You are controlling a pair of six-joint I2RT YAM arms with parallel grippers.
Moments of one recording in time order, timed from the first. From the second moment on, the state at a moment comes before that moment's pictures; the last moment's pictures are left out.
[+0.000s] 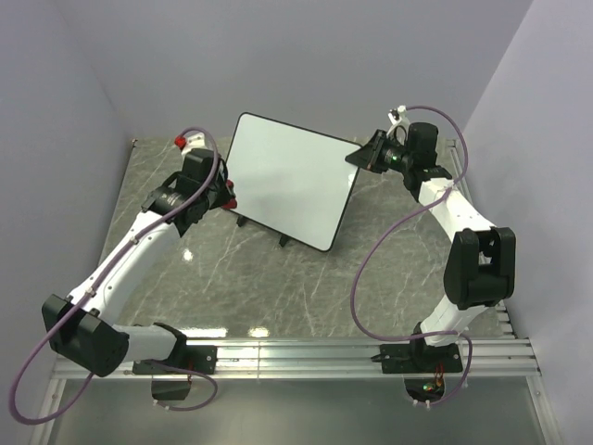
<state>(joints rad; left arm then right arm) -0.43 1.29 1.28 -0.62 -0.30 -0.65 0.08 1.67 1.28 0.03 -0.67 0.50</state>
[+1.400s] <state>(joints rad) -0.63 0.96 1.09 -0.91 -0.51 -0.86 0.15 1.40 0.67 0.68 -0.46 0.55</state>
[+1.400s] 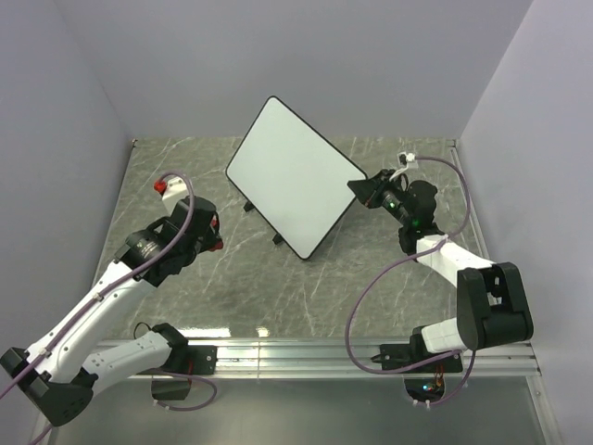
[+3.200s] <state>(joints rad) -0.47 1.62 1.34 -0.72 -0.32 -0.68 0.16 0.77 0.97 -0.42 -0.27 0.60</state>
